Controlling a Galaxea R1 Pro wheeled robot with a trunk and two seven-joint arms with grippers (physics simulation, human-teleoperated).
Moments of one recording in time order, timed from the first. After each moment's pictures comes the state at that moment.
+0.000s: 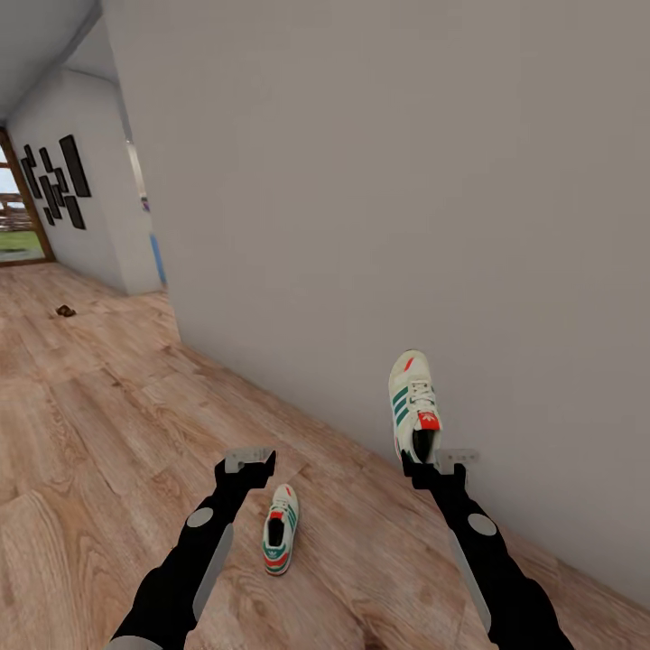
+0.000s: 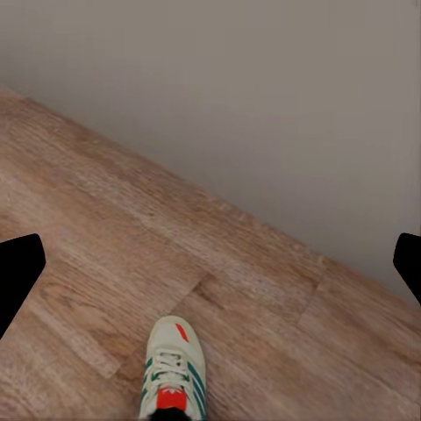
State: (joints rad) left arm -0.42 -0.10 -0.04 -1.02 0.05 0.09 0.00; right arm -0.37 0.02 0.00 -1.12 0.00 0.08 0.01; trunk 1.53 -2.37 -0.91
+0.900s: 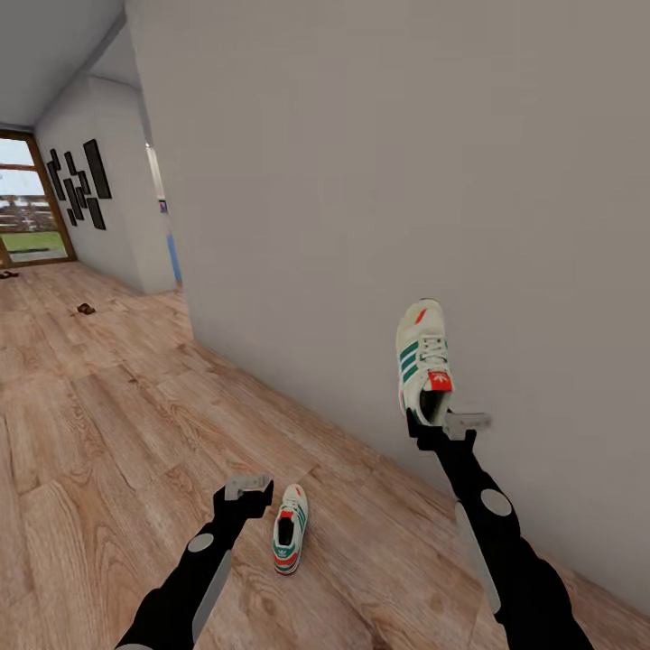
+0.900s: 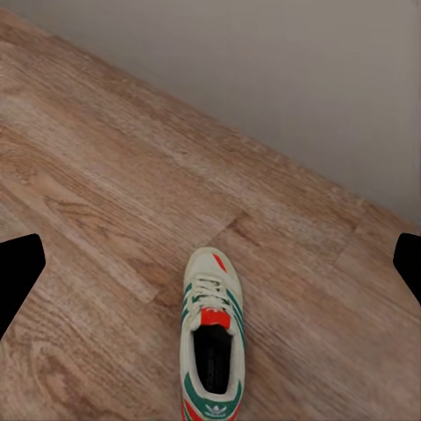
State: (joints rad) left arm -0.42 -0.09 -0.03 -0.82 0.04 0.01 0.00; right arm -0.37 0.02 0.00 -1.37 0.00 0.08 0.02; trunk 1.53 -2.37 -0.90
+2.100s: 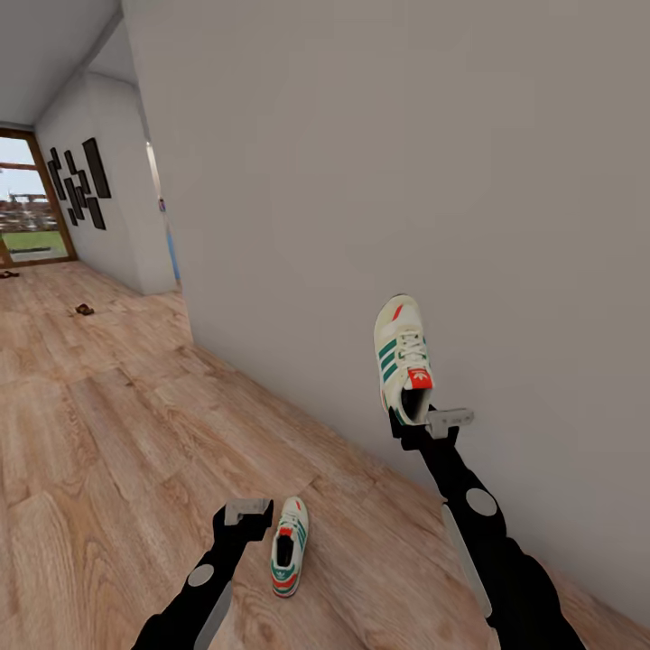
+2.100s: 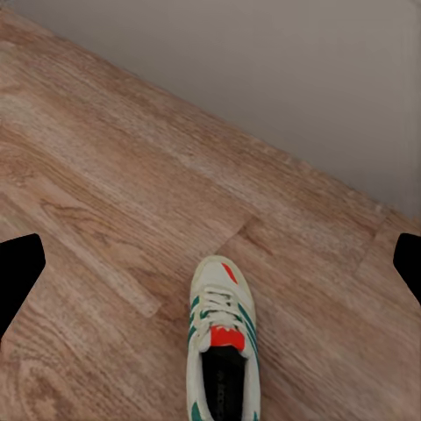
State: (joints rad) left arm -0.42 -0.09 -0.03 -0.62 0.04 -0.21 0.00; right arm -0.37 0.01 0.10 -1.39 0.01 0.08 0.02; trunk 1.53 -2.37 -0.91
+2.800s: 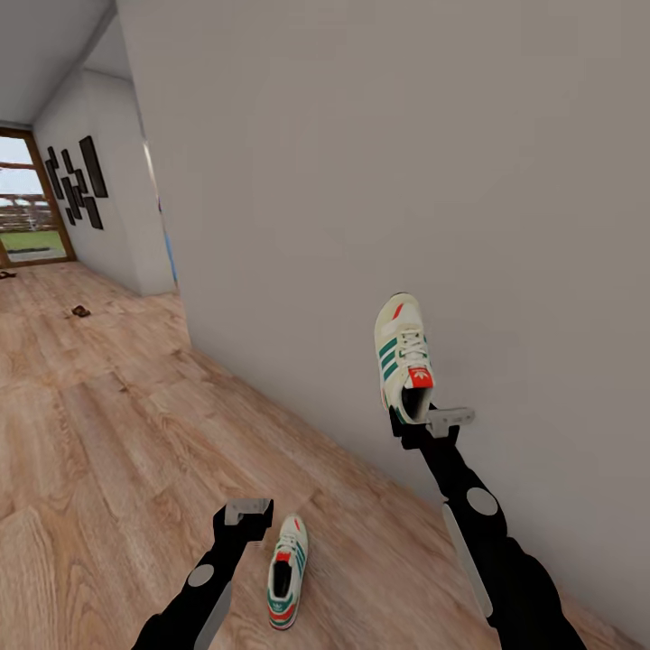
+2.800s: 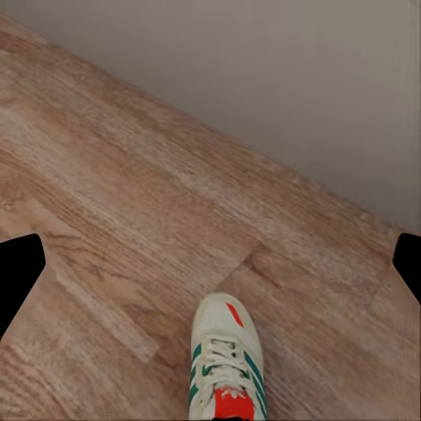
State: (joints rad) left arm -0.42 -0.09 -0.03 -0.62 0.04 -0.21 0.00; right arm -0.37 0.01 0.10 -1.40 0.01 0.08 0.02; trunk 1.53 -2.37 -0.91
